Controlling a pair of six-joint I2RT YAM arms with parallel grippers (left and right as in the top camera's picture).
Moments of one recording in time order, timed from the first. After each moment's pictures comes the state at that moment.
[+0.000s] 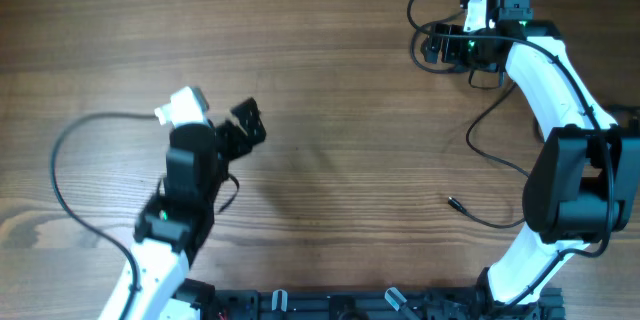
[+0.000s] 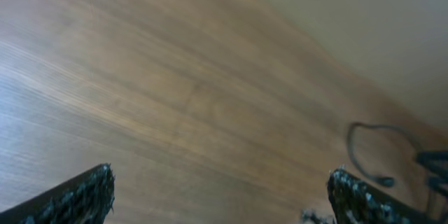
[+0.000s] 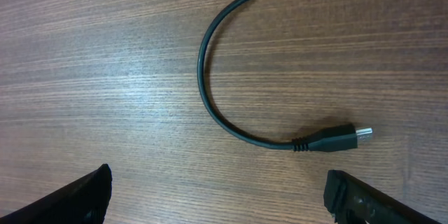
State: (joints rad) left arm -0.25 0.92 0.46 -0.04 -0.10 -0.68; right arm -0.01 1.95 1.48 -0.63 -0.25 0.13
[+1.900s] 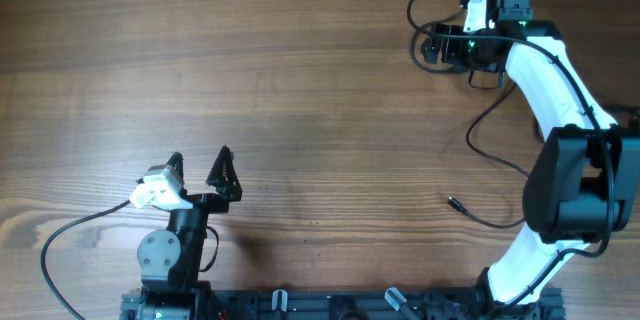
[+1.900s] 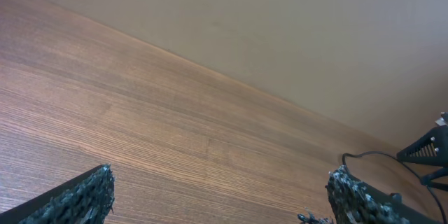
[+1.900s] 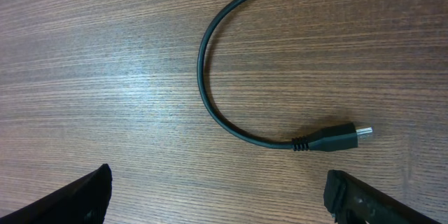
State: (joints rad) left arm -0.06 0.01 0.01 -0.07 0.01 -0.44; right arm -0.01 1.95 1.48 -0.63 -0.25 0.13
